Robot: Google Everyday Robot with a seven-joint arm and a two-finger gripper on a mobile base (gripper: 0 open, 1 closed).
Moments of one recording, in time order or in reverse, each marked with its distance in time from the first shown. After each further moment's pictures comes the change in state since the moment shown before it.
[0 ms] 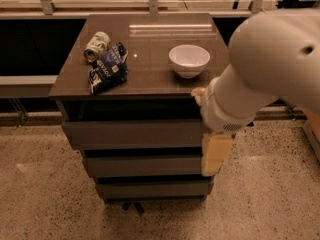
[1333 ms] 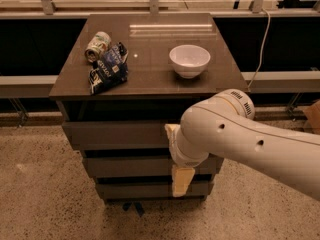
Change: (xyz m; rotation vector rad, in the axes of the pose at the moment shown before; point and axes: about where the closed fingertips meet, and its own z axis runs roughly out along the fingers) arm -0.026 0.028 0.148 0.001 -0.040 -0.045
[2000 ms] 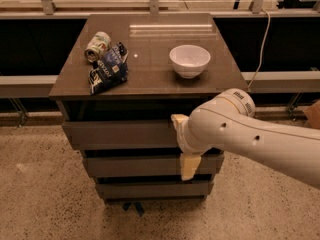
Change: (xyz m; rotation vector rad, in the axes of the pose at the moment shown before) arm 0.033 -0.043 0.027 0.098 0.036 -0.086
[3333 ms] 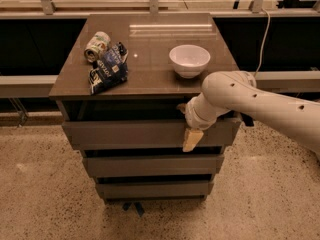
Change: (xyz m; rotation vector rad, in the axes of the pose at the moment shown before) arm 0.049 -0.068 0.057 -0.079 -0.125 0.065
